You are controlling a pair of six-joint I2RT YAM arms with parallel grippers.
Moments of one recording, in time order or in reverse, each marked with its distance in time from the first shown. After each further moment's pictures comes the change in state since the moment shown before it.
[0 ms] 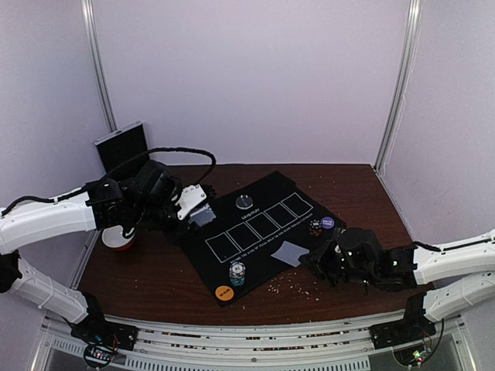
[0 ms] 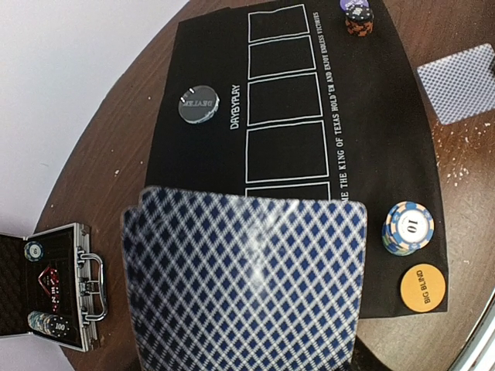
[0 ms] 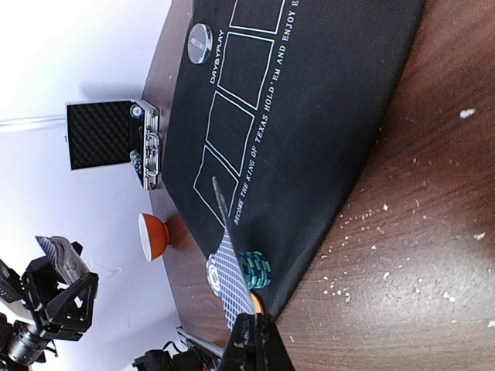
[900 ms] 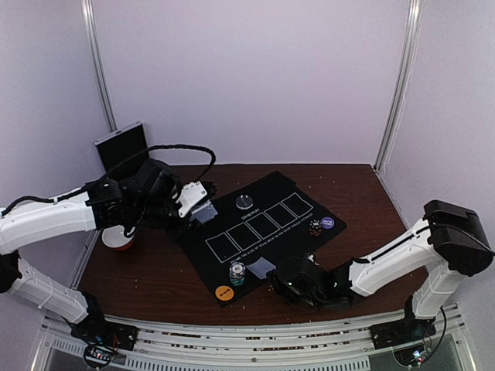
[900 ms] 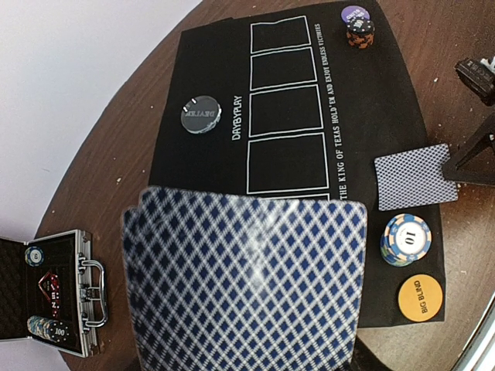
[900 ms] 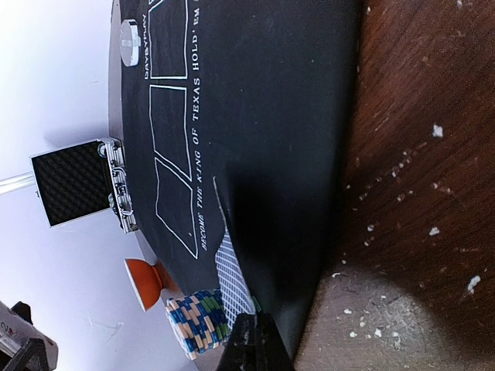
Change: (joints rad) left arm 0.000 -0.001 0.000 0.036 0.004 -0.006; right arm 0.179 0.566 0.197 0.230 0.243 0.394
